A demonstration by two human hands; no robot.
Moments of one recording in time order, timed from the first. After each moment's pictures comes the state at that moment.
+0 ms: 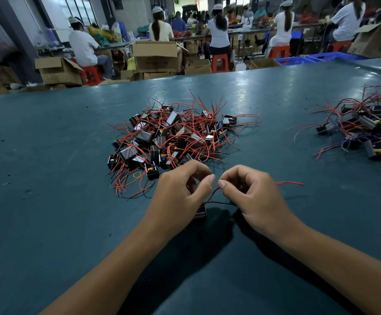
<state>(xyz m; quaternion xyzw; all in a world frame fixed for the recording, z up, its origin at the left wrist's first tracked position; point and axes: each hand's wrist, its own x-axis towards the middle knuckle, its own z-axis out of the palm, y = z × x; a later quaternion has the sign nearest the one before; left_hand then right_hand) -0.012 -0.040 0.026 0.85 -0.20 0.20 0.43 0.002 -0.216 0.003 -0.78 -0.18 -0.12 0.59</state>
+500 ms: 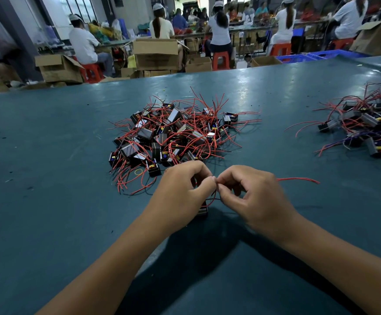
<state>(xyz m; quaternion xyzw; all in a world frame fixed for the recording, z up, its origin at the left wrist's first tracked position) -0.016 -0.039 0.037 0.88 -0.18 0.11 0.42 -0.011 -0.216 0.014 -0.83 -0.29 -0.22 0.41</state>
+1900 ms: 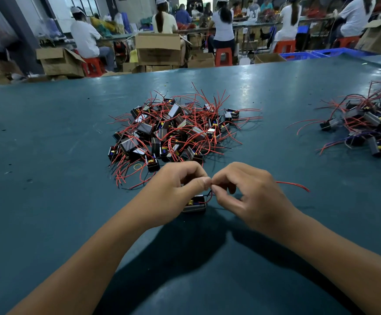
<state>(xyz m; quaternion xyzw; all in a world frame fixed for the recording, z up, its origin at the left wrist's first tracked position) -0.017 -0.022 0.043 0.86 -0.23 0.02 0.46 -0.009 -0.218 0.018 -0.83 -0.37 -0.27 0.33</state>
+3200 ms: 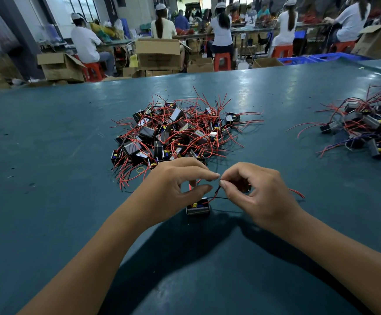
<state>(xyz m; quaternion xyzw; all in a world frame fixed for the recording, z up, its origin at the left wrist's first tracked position) -0.008 -0.006 0.040 0.86 -0.36 0.16 0.33 -0.004 -0.221 0.011 -0.82 -0.32 -0.23 0.42</state>
